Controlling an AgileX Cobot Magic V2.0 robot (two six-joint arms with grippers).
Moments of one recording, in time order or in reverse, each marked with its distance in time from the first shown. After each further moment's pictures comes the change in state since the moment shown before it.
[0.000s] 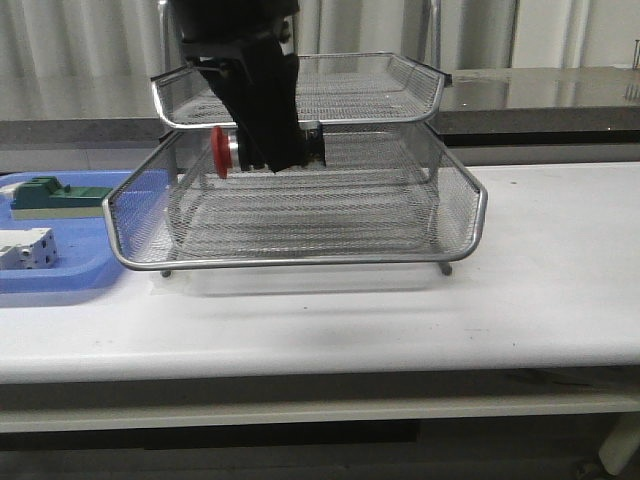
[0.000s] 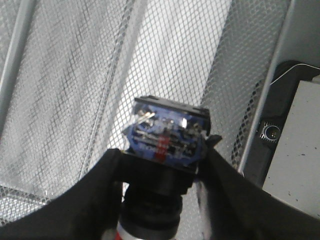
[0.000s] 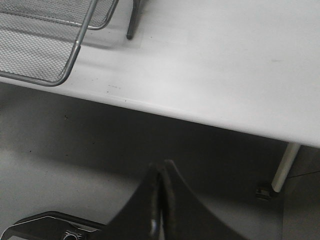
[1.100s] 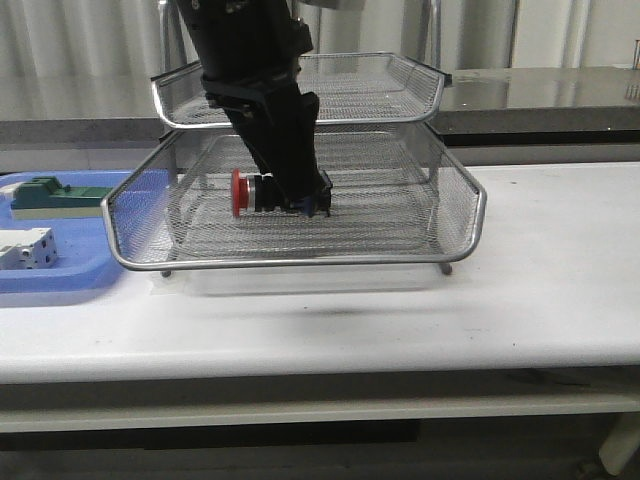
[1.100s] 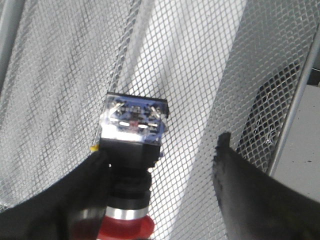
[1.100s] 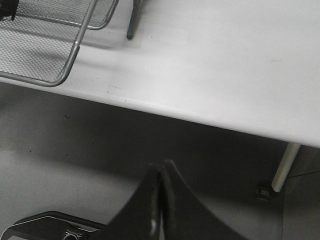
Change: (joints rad) left arm -0.006 0.053 0.000 -0.004 -0.049 0.000; right arm 0.000 0.000 0.000 0.000 0.000 0.000
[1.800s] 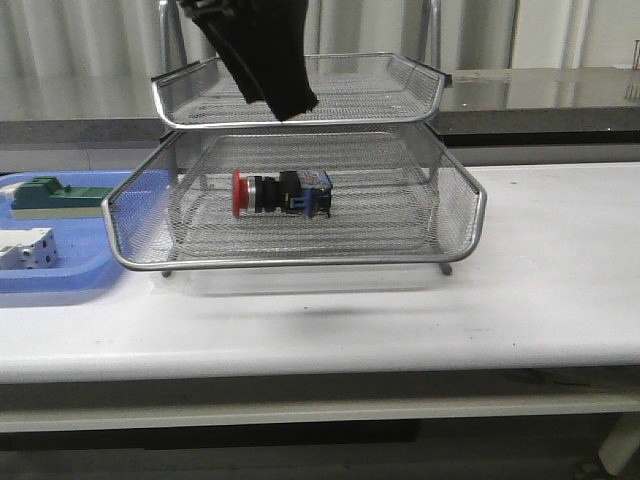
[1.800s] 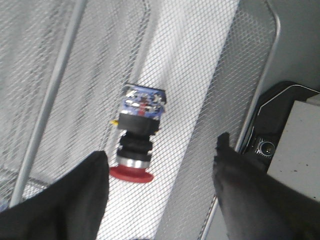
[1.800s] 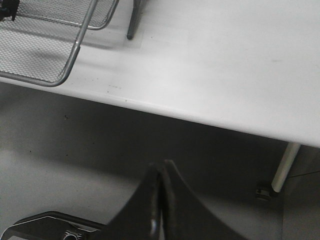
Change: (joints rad) left arm 0.029 -0.098 -0.088 -0.006 0.132 -0.066; right arm 0.000 0.000 0.000 0.000 0.000 0.000
